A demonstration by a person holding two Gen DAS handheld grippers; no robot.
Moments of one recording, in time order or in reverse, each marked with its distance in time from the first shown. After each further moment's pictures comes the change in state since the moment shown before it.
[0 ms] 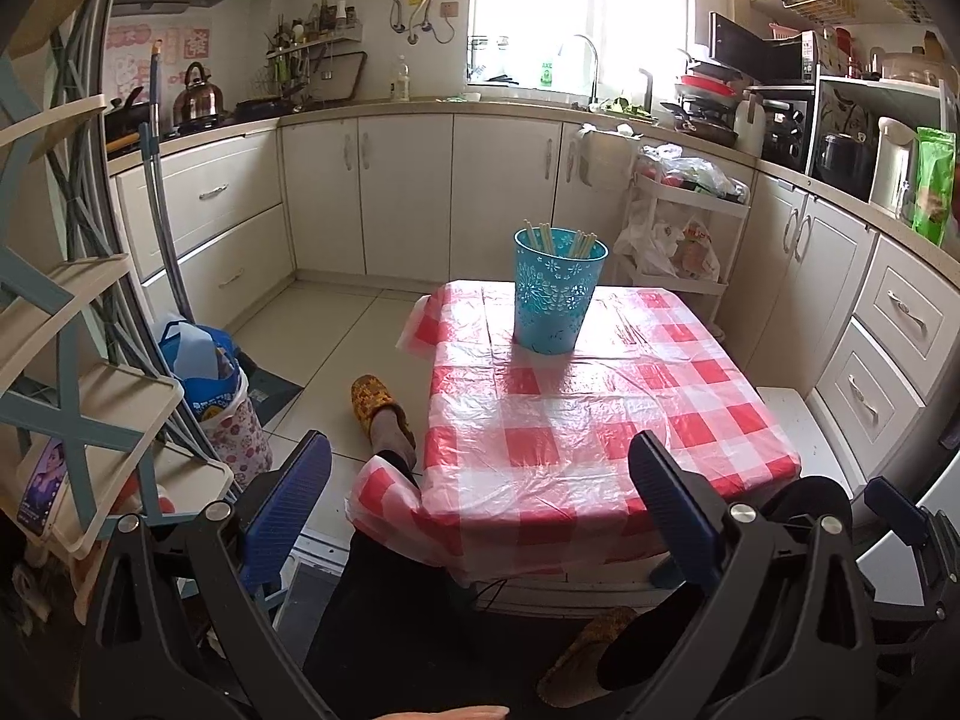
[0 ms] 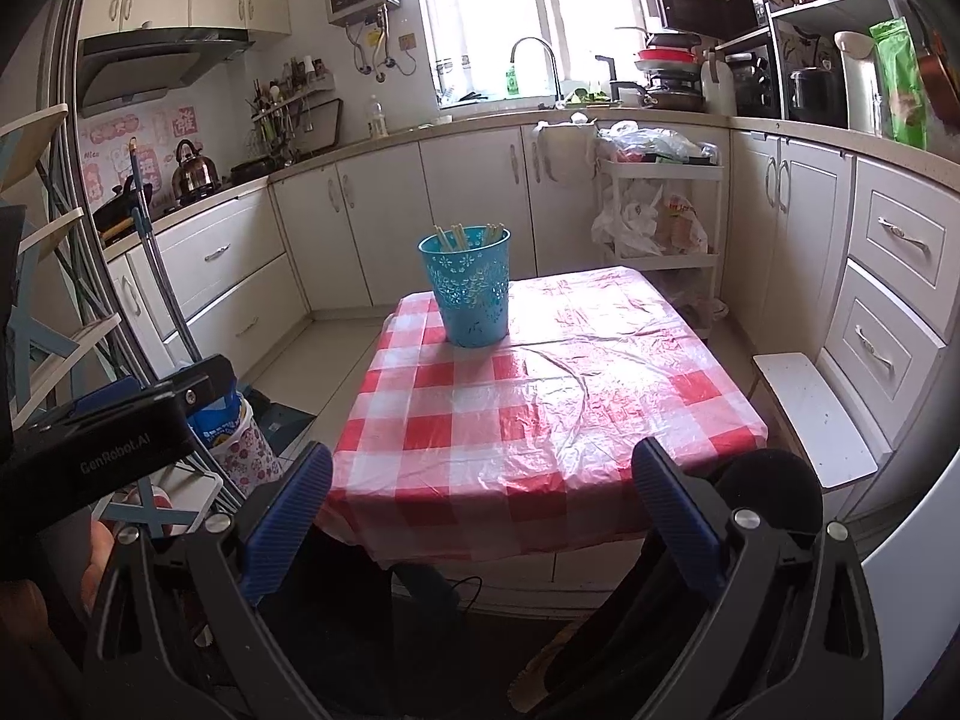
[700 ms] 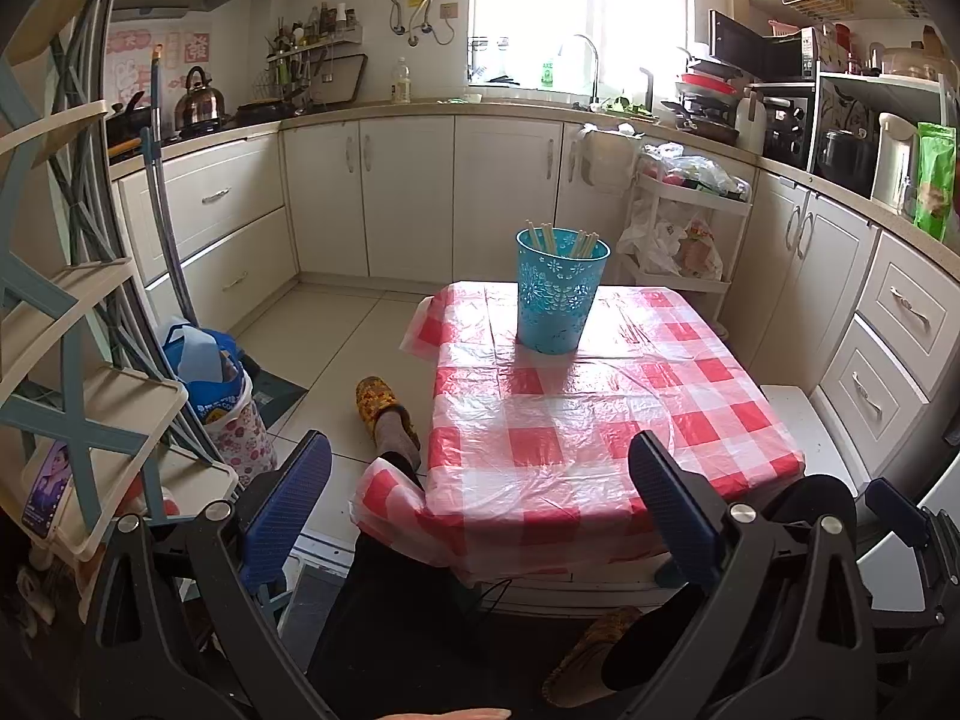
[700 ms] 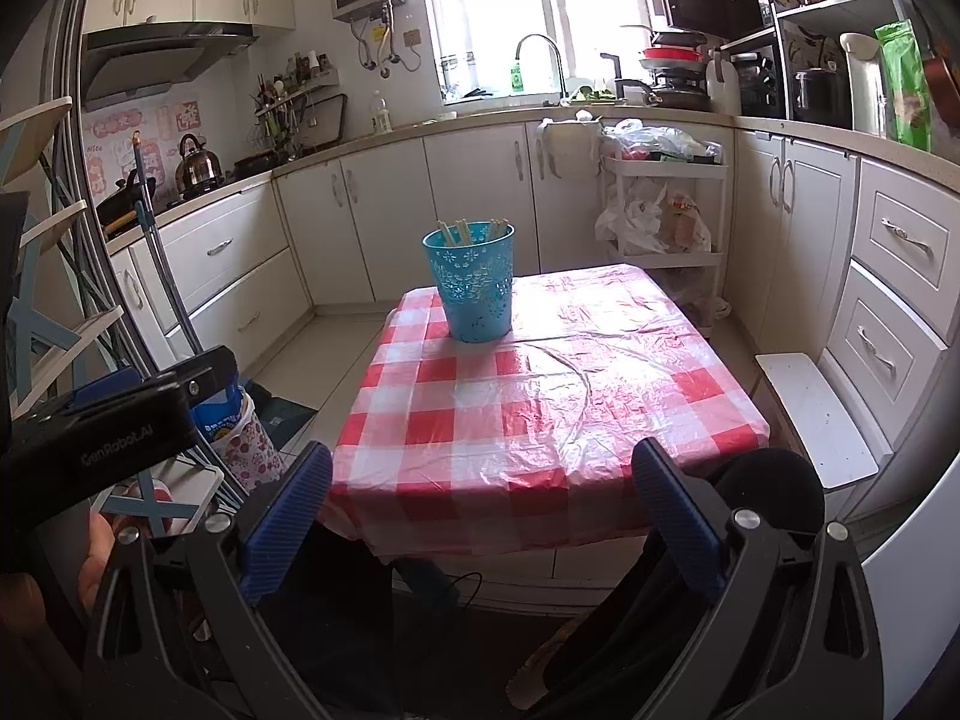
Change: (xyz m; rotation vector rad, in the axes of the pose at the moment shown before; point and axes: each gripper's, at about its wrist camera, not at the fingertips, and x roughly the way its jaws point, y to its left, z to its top) left arm -0.001 0.001 0.000 0.005 -0.002 0.005; right arm 0.001 0.002 -0.004 -0.010 0.004 0.003
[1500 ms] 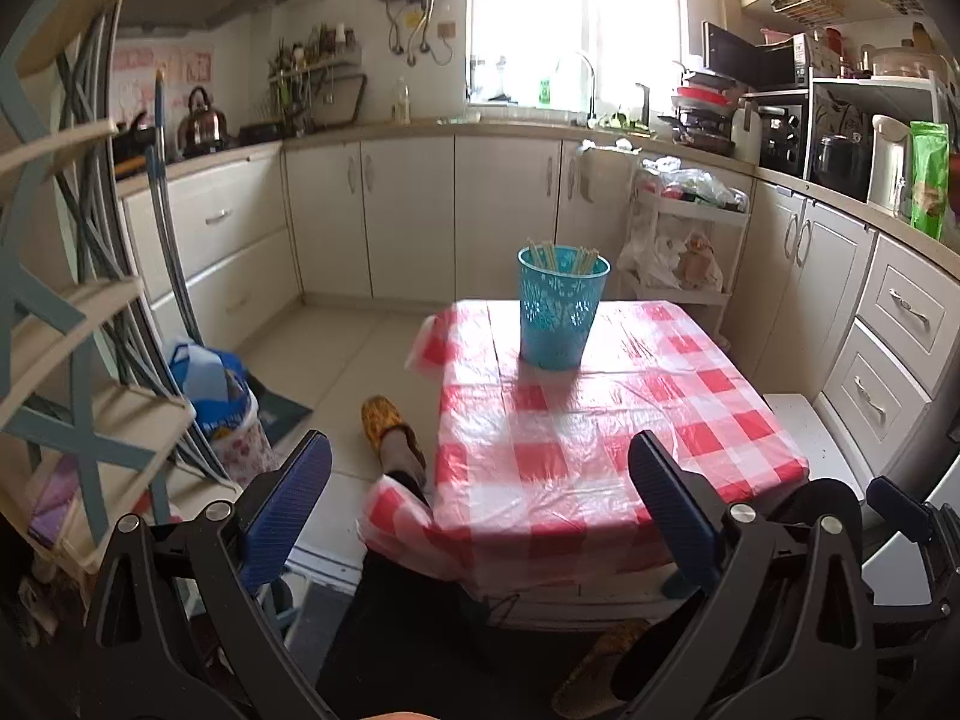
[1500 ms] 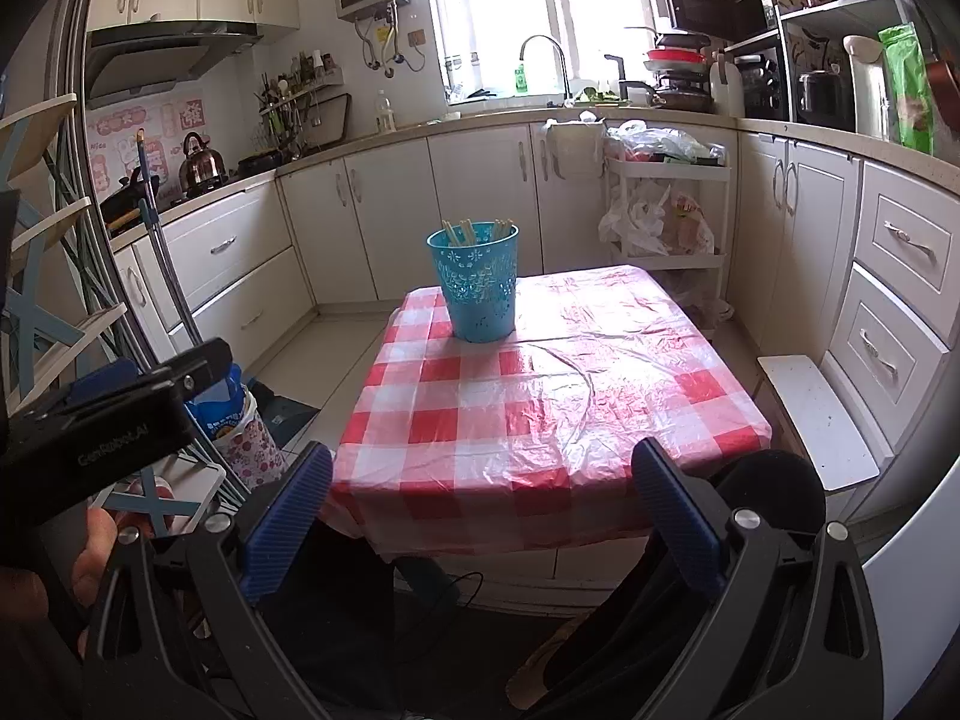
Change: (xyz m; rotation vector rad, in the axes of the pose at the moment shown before) left arm -0.011 0.003 -0.003 0.023 -0.059 0.012; right arm -0.004 0.003 -0.001 -0.010 -0.007 0.004
